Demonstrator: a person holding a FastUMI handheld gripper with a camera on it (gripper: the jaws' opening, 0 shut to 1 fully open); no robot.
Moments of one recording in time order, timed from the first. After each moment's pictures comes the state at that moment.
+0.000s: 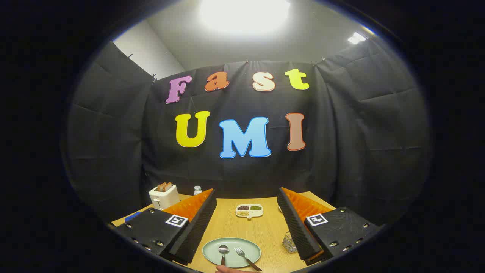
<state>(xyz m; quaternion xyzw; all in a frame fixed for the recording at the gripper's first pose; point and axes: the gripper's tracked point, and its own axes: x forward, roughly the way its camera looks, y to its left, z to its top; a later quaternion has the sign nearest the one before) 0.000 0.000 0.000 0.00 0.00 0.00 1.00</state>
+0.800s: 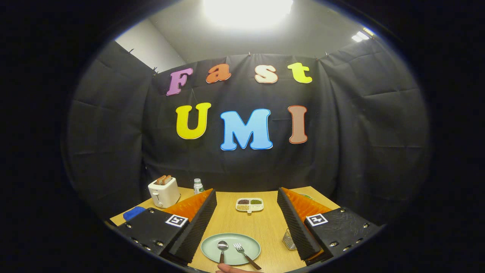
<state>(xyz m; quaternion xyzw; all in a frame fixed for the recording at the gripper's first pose) 0.009 0.002 -0.018 -0.01 0.03 0.01 1.00</state>
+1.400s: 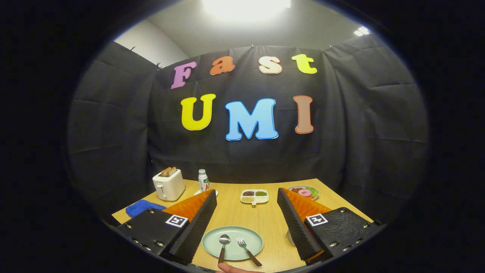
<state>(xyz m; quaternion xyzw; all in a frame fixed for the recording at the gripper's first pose) 0.009 0.000 -0.053 -0.01 0.07 0.04 1.00</state>
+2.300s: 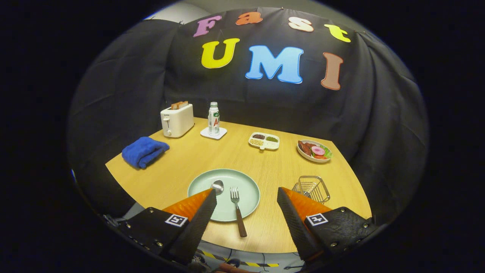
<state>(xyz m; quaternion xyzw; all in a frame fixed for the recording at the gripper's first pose) -0.012 -0.022 -0.199 -0.09 0.27 0.10 0.95</state>
